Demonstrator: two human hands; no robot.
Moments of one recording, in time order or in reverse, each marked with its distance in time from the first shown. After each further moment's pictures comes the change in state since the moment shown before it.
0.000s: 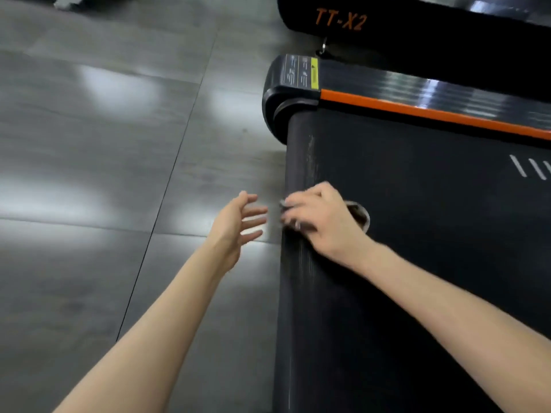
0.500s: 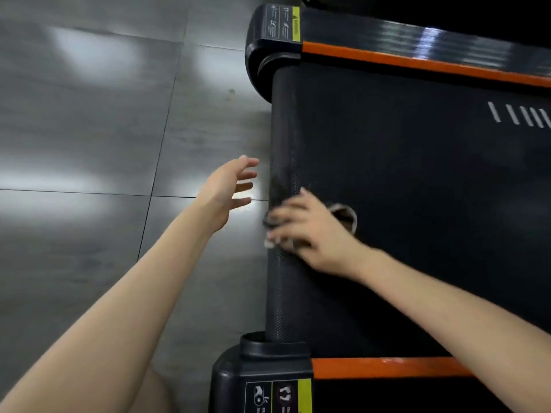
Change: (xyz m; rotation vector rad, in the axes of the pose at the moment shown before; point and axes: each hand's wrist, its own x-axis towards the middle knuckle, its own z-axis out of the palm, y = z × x) left_hand -0.046 0.006 0.001 0.271 -0.061 0.008; right_hand -0.082 -0.067 -0.018 0.156 -0.243 0.016
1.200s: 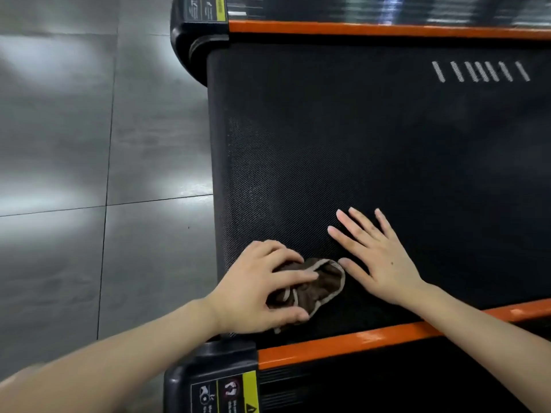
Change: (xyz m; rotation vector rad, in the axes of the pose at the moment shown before) left_hand -0.083 -0.082 0.084 1.041 -0.535 1.078; right_hand -0.176 0.051 -0.027 -0.270 -0.026 0.392
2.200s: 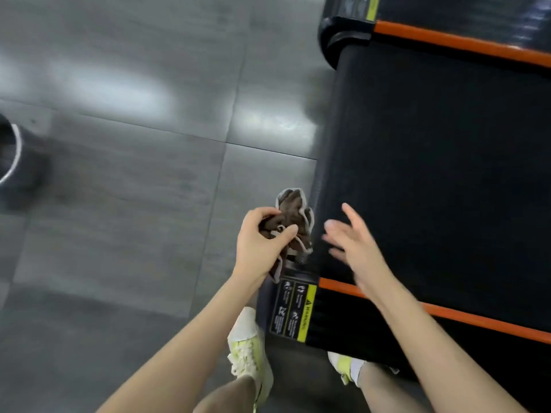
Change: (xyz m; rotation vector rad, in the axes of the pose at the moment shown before) left_hand -0.066 0.090 -0.137 -0.649 0.774 -1.251; right_hand 0.073 -0.202 -0.146 1.425 -0.320 0.852
